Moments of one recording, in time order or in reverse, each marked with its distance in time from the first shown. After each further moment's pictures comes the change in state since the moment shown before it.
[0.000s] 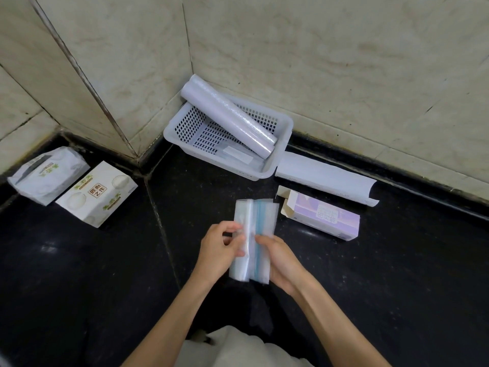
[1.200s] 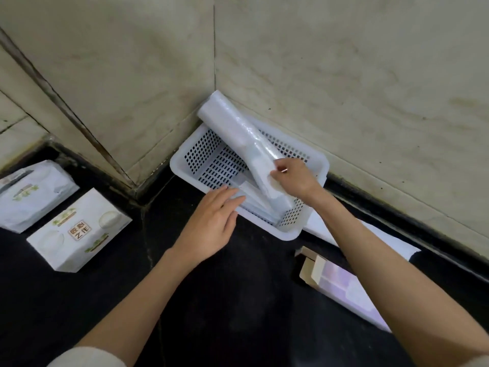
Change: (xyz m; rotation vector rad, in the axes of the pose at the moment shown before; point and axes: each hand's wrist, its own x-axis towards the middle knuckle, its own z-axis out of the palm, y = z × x) left_hand 0.166 0.041 -0.061 0.736 0.043 0.622; right_hand 0.186 -0.214 0.018 -1.153 0.184 -0.363
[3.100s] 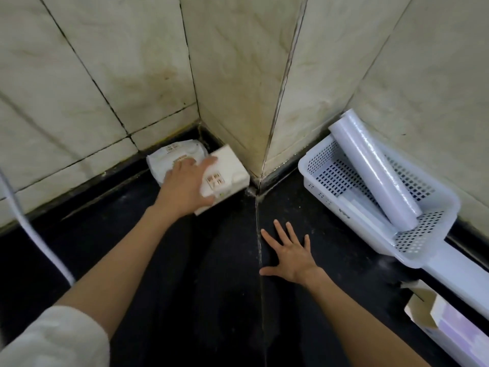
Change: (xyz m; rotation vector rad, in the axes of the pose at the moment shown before) left_hand -0.129 -0.195 -0.148 0.314 0.067 -0.544; right_hand -0.061 -0.032 0.247 -0.779 -0.490 -0.280
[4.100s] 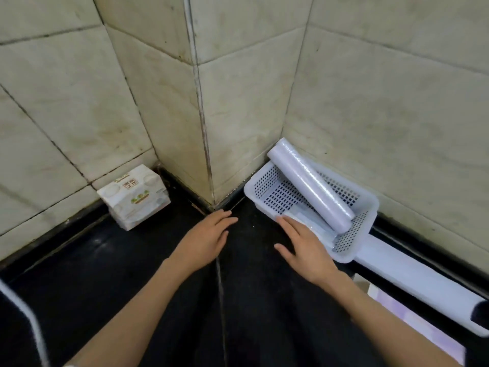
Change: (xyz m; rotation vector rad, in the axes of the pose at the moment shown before) left_hand -0.045 0.137 0.009 -0.168 0.001 0.412; right_hand -0.102 0.082 -0.069 0.214 0.633 -0.076
